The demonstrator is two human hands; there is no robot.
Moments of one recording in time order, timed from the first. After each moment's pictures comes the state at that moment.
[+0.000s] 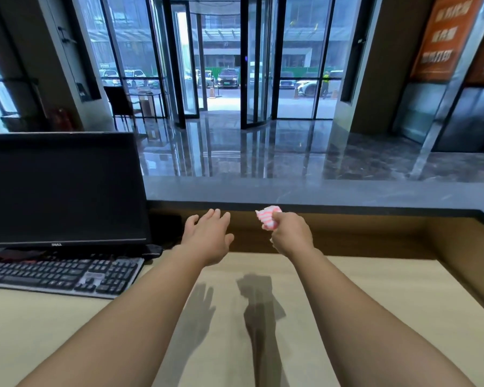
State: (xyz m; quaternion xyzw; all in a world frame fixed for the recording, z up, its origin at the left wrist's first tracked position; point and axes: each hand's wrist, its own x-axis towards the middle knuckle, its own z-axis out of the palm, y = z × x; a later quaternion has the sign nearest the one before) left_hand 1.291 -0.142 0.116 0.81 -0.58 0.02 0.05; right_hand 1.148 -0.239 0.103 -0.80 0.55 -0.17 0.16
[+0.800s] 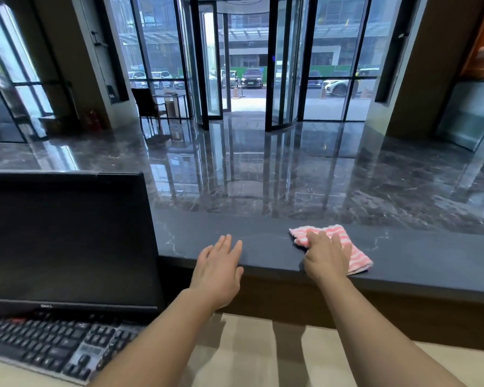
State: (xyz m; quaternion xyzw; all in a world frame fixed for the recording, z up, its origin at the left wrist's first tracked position) left_hand 1.434 -0.263 0.086 0.81 -0.57 0.00 0.10; right_hand 1.276 -0.410 0.078 -0.79 0.60 -0.13 0.08
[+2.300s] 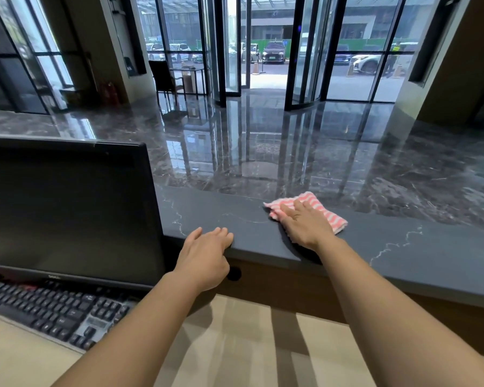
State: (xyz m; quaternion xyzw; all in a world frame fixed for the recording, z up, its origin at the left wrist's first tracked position) left_hand 1.464 -0.254 0.086 0.83 -0.55 -0.03 0.10; right_hand 1.339 -0.456 0.071 -0.91 0.39 -0.02 0.11
